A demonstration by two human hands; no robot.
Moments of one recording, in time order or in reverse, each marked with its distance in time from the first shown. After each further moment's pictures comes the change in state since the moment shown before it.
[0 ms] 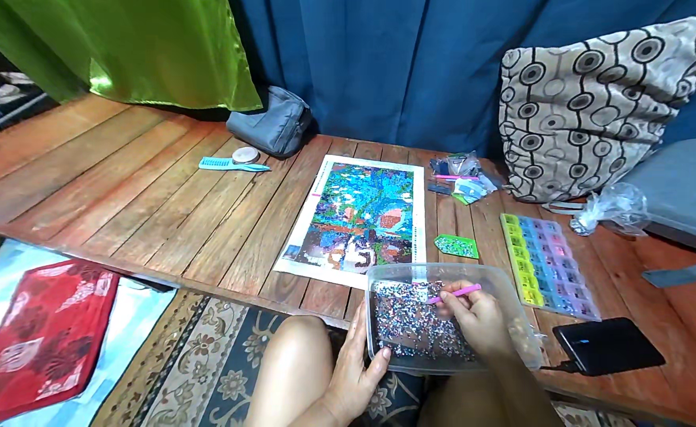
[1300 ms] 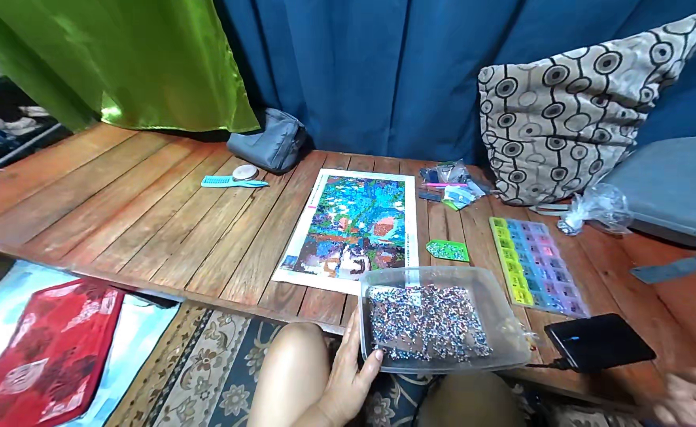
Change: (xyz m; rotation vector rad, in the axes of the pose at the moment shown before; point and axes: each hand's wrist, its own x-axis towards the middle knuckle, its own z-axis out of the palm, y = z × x) left_hand 0.000 0.003 -0.004 -0.004 -0.014 0.010; right_hand -0.094 0.041 -0.181 0.779 0.091 -0.058
